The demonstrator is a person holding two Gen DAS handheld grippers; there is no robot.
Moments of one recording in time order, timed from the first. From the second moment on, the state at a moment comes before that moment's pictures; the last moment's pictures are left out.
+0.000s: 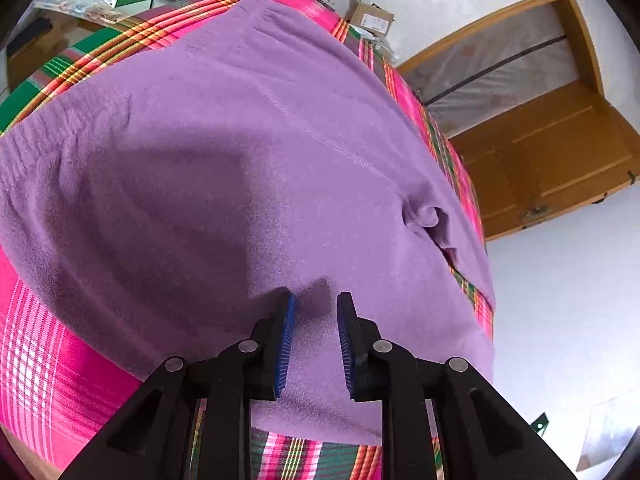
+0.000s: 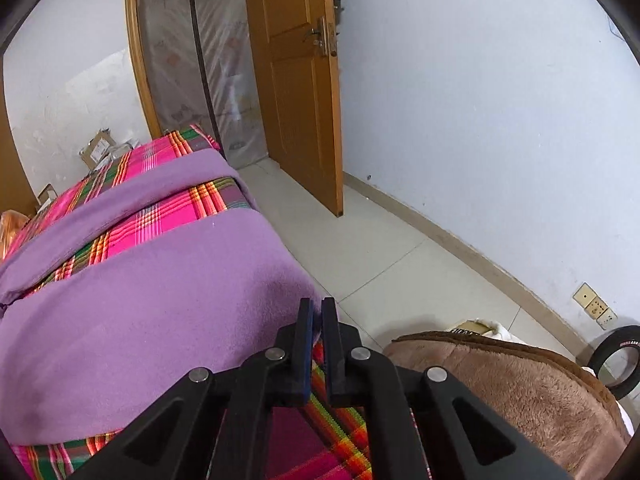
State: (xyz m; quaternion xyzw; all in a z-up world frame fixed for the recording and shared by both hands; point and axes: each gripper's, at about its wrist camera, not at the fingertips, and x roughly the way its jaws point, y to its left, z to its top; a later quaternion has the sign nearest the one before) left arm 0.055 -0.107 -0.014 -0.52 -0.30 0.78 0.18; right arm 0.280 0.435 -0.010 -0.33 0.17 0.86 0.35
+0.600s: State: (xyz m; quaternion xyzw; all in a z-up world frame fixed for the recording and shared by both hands) left arm 0.012 -0.137 0.040 -0.50 -0.22 0.83 0.14; right arm 0.180 0.369 0.073 -0.31 0.10 0.92 0.22
